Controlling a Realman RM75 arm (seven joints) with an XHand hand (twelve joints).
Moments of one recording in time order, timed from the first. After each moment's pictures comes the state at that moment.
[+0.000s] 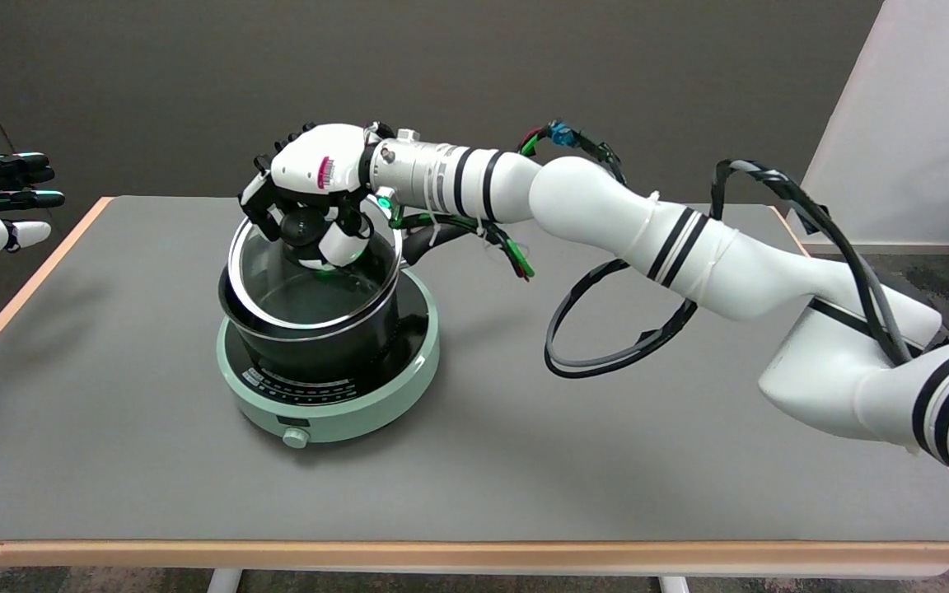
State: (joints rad) arm 1.06 -1.25 -2.54 1.14 1.50 -0.29 -0.63
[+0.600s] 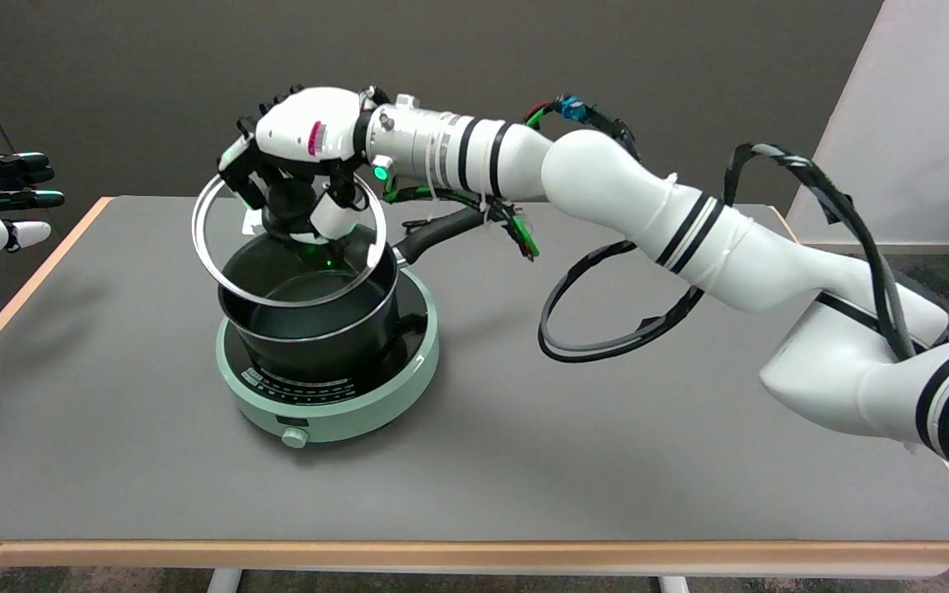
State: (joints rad) arm 1.07 -1.24 -2.47 1.21 1.50 -0.32 -0.63
